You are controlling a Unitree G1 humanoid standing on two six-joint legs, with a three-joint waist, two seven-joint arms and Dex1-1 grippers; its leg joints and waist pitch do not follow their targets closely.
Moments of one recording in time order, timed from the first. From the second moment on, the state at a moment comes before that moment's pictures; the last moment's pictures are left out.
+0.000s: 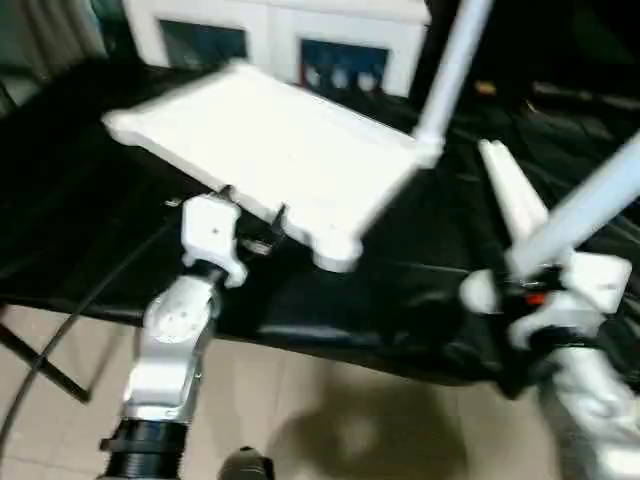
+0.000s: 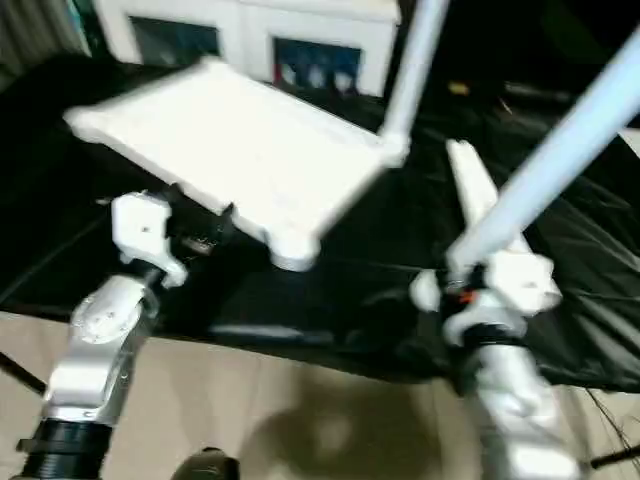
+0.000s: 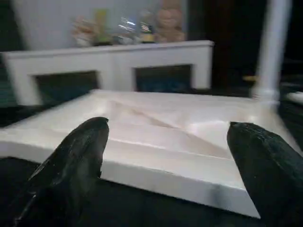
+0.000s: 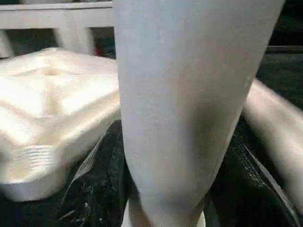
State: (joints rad) left arm -0.29 0.14 0.06 0.05 -0.01 0.03 -0.22; right arm 0.04 -0.10 -0.09 -0.35 0.25 0.34 0.05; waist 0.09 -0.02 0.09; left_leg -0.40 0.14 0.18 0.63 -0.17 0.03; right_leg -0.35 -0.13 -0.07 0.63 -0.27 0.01
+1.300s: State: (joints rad) left arm -0.31 0.12 0.02 -0.02 0.00 0.19 -0.19; right arm -0.02 -0.10 -0.03 -0.23 0.22 0.27 0.15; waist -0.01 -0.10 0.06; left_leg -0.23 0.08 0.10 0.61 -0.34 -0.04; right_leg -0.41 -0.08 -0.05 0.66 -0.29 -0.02
